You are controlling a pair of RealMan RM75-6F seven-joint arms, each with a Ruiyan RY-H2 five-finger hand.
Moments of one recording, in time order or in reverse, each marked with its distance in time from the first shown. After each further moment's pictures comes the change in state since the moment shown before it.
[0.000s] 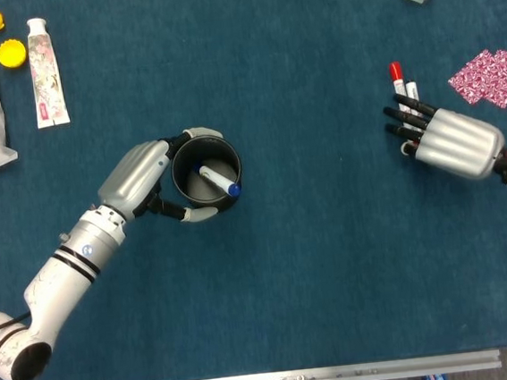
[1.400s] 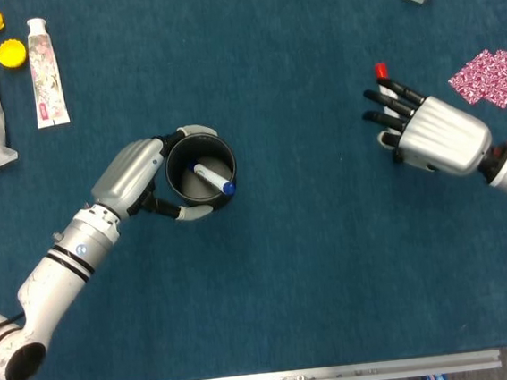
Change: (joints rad) left arm 0.000 0.019 0.000 -0.006 0.004 0.004 0.000; right arm 0.016 0.063 0.097 -0.295 0.116 0.083 0.053
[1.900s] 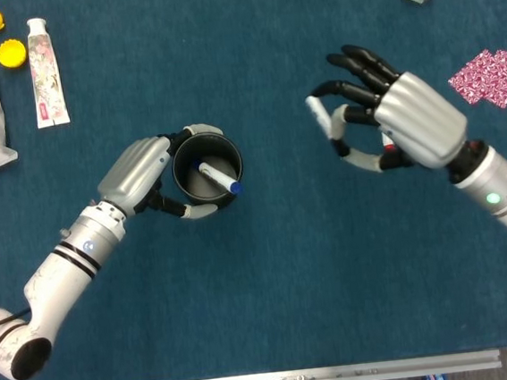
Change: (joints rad) left arm -0.018 -0.015 -0.012 -0.002 -0.032 -0.024 0.052; right arm 0.051 0.199 0.202 -0.727 0.171 -0.056 0.048
